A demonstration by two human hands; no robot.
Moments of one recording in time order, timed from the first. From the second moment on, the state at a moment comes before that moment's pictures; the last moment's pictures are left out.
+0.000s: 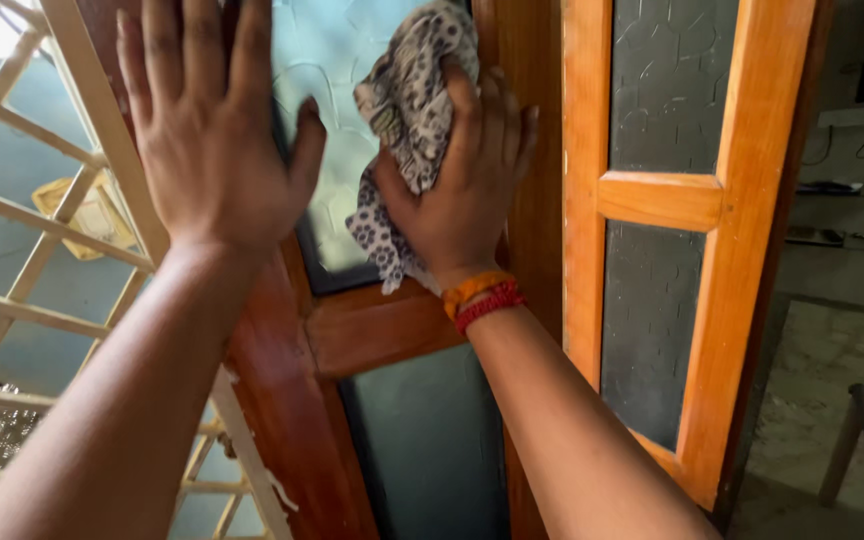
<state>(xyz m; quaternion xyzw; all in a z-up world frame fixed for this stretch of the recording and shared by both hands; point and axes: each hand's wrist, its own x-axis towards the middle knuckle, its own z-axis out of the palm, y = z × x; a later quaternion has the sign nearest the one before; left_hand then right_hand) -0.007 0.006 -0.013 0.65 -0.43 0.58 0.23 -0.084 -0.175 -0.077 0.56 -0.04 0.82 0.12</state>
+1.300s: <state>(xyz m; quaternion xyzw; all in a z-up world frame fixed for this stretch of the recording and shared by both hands) -0.009 0.009 -0.117 0.63 -0.47 0.59 0.19 -0.108 -0.265 -0.054 0.57 -0.03 0.81 0.15</state>
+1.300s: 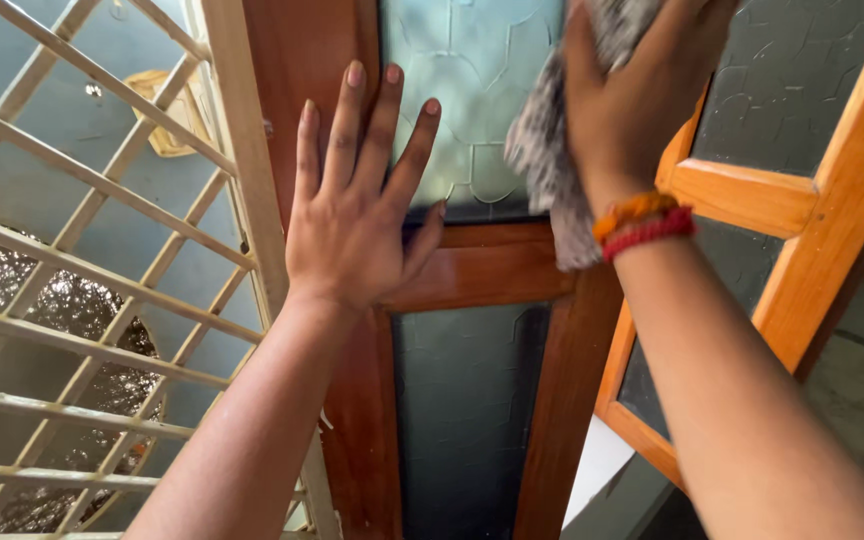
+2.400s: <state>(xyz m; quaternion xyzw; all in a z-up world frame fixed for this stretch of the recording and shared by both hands) -0.020 0.005 -0.145 0.67 -0.43 0.57 0.20 -0.138 -0.304 -0.154 0.60 0.01 0.79 -0.11</state>
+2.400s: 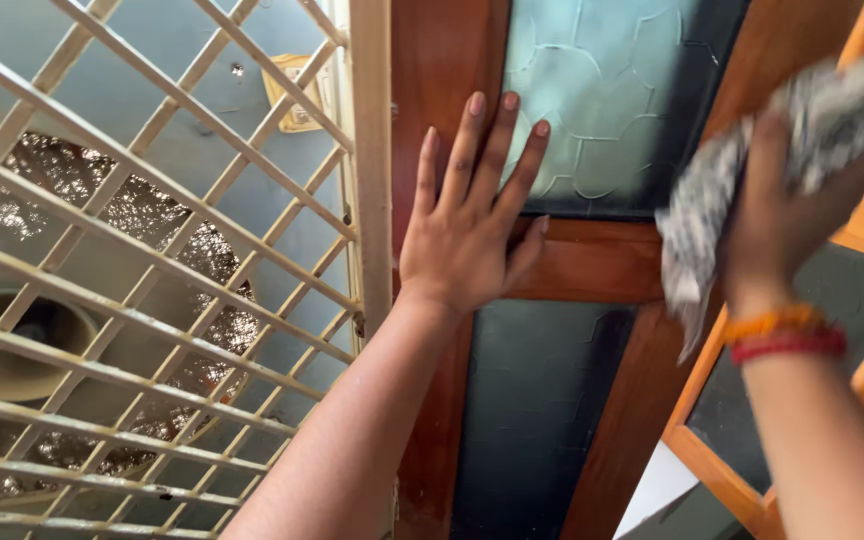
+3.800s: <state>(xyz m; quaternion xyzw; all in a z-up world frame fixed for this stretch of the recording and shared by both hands) -0.018 0.006 -0.145 0.64 -0.45 0.59 0.21 -0.149 -0.199 -0.215 0.65 -0.14 0.75 0.01</state>
